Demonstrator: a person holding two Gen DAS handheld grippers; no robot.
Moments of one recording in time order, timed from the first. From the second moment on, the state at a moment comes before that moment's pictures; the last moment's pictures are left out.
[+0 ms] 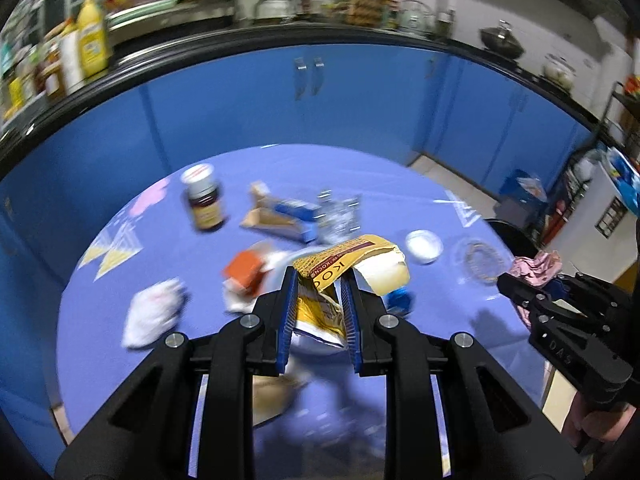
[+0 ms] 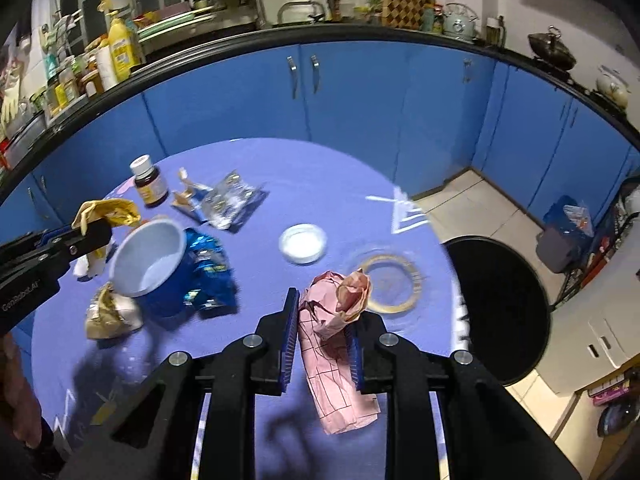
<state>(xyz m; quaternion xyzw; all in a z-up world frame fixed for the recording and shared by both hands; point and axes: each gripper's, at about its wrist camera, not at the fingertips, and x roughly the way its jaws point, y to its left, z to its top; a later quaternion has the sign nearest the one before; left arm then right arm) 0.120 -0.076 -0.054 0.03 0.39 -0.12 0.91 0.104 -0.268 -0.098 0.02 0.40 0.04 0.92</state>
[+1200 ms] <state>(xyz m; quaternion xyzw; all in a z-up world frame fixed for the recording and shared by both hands) 0.177 -0.312 -0.023 0.11 0.35 -0.24 0.90 0.136 -0.445 -0.096 0.03 0.35 -0.12 0.93</state>
